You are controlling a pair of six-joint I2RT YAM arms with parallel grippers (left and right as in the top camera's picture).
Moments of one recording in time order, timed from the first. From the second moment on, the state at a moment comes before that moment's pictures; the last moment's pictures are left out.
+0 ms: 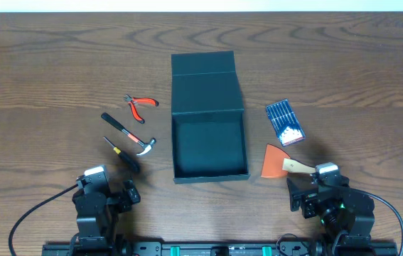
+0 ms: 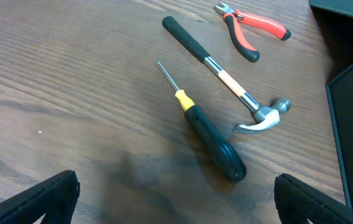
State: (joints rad) left arm 0.01 0.01 0.18 -0.79 -0.11 -0.22; right arm -0.03 0.02 0.18 -0.77 -0.23 -0.14
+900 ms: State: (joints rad) left arm 0.01 0.01 0.18 -0.79 -0.11 -0.22; right arm -0.03 0.57 0.75 -0.98 -0.25 -0.17
